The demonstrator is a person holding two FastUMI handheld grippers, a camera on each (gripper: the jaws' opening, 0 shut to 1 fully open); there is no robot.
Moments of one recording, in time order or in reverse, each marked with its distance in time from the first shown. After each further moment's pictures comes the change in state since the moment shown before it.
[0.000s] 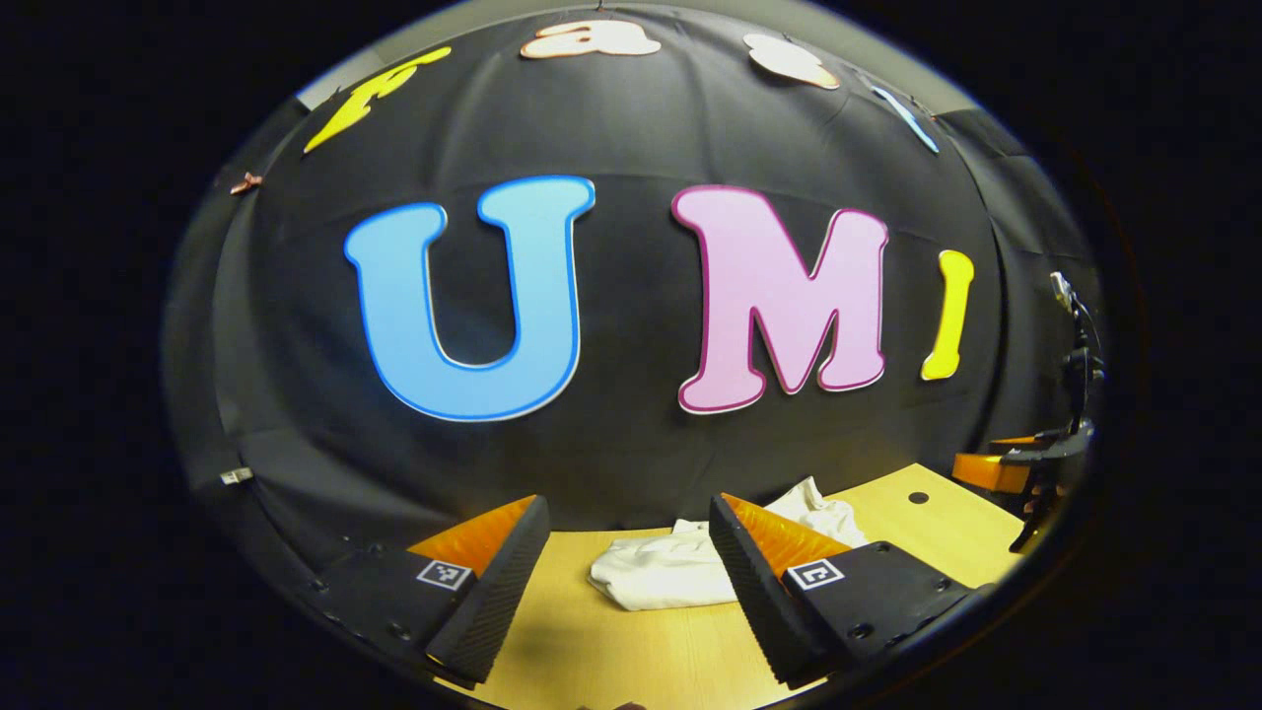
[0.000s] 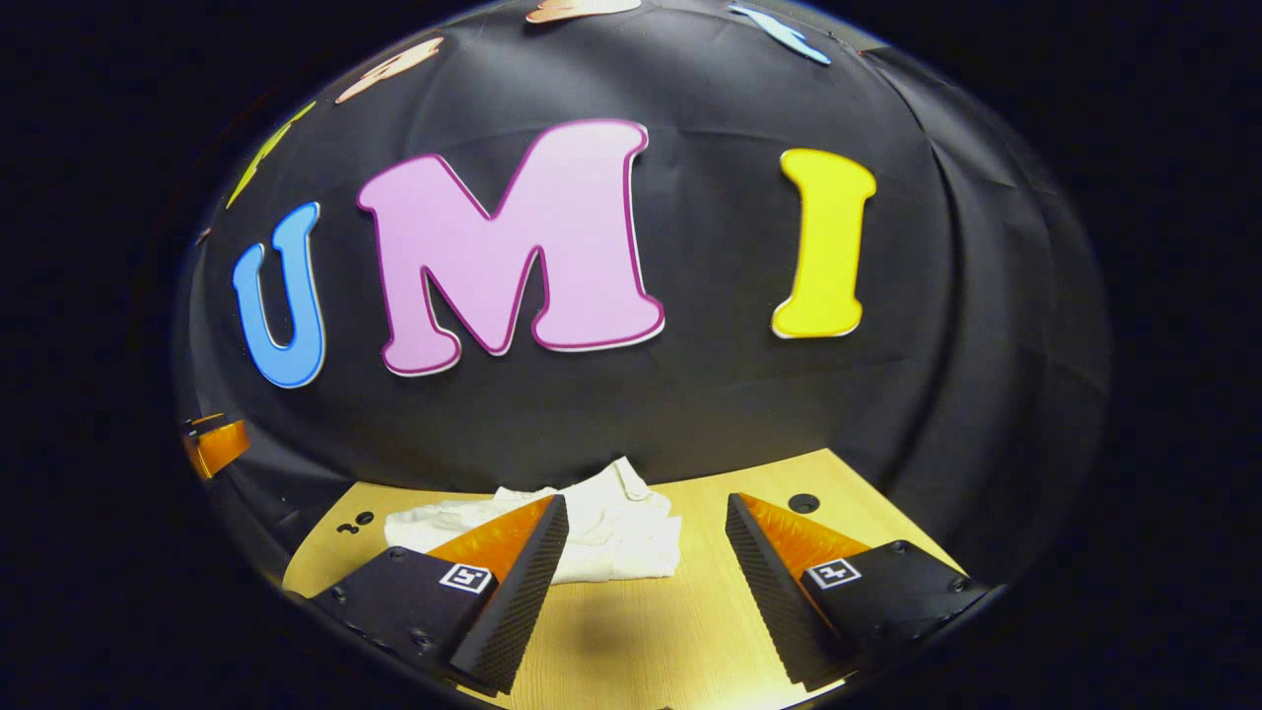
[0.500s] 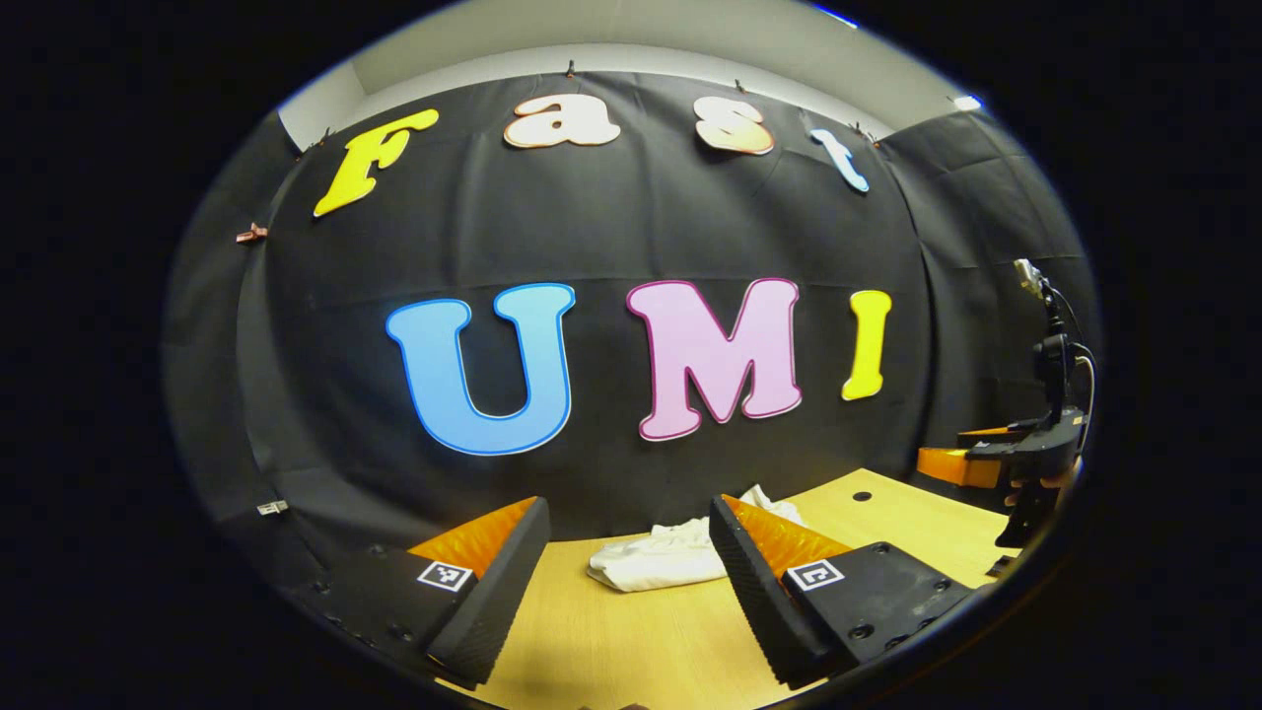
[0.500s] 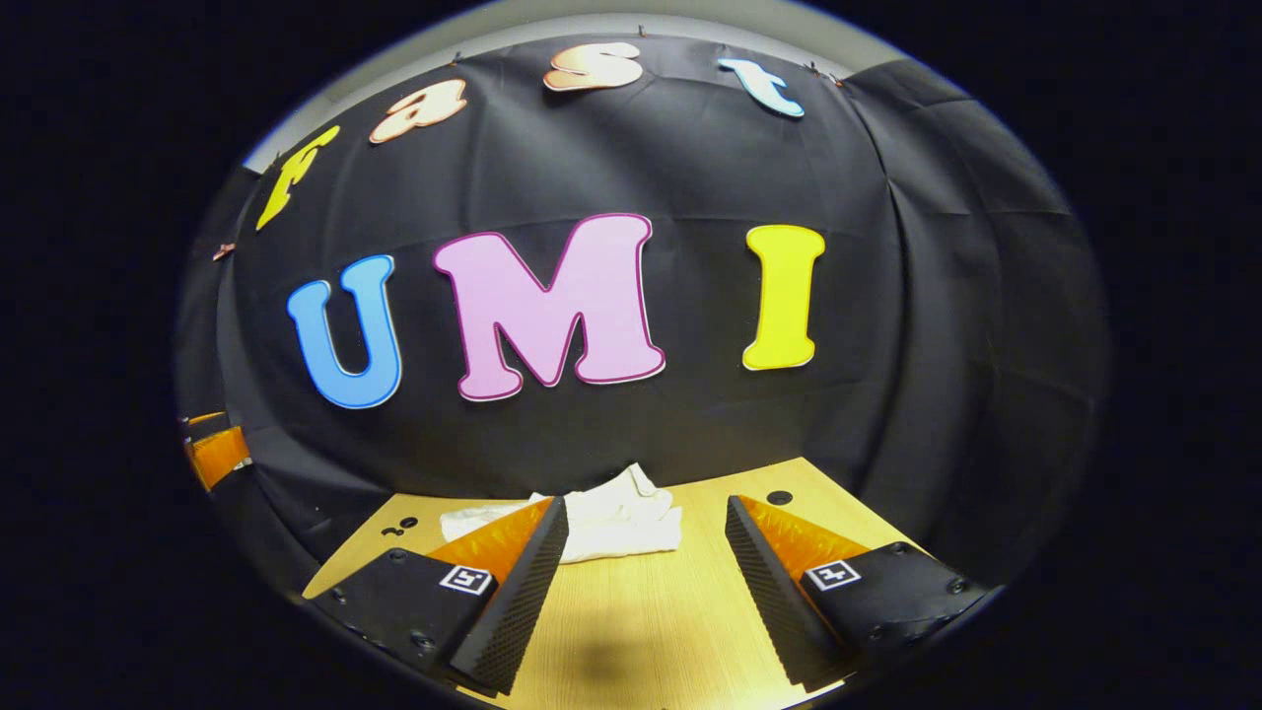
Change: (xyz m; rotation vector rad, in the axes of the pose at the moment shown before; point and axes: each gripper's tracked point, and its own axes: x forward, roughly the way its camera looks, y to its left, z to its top) left arm -0.171 -0.014 0.021 0.039 -0.091 -0.112; right arm -0.154 0.018 0.006 0.007 -0.088 0.021
